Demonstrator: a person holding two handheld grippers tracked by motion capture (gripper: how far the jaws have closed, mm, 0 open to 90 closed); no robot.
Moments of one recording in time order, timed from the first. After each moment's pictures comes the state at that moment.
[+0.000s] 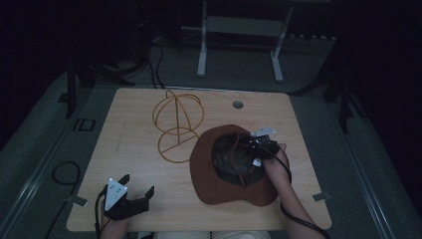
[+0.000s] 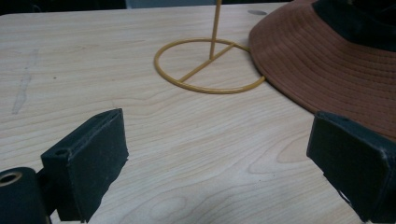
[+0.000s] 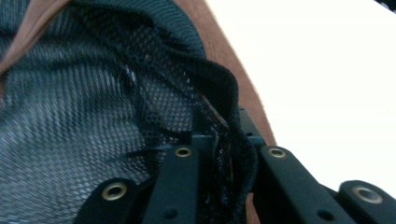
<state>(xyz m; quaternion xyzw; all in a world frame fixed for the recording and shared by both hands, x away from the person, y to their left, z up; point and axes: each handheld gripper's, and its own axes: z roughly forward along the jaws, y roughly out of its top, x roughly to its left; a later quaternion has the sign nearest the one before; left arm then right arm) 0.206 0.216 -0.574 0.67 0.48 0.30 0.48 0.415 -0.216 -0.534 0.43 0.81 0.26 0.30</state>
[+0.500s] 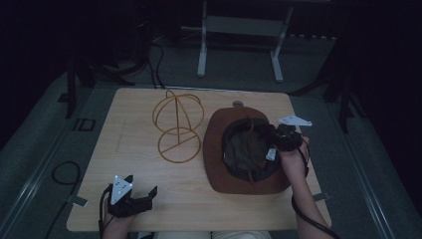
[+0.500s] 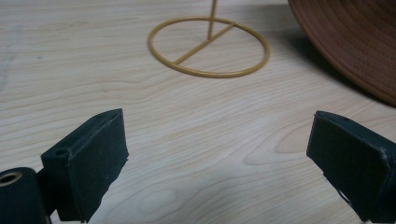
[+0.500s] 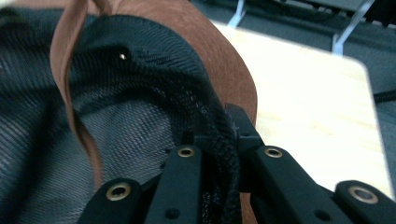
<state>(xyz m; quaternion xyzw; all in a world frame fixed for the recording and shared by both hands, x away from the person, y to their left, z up) 0.214 0.207 -0.574 0.69 0.49 0.28 0.46 0.390 -0.256 -0.454 0.45 0.74 0.39 0.30</state>
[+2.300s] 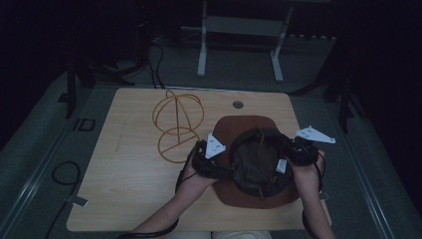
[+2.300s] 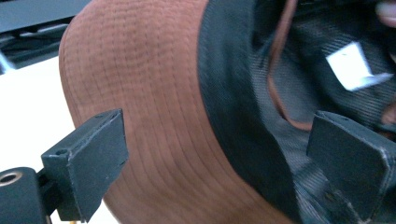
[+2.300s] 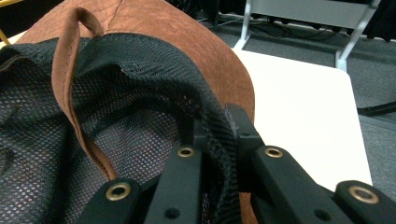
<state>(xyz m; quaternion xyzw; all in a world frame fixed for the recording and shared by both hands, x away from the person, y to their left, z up) 0.307 0.000 -0.467 0.78 0.34 0.21 0.48 0.334 -0.280 -0.442 0.45 0.72 0.44 0.29</state>
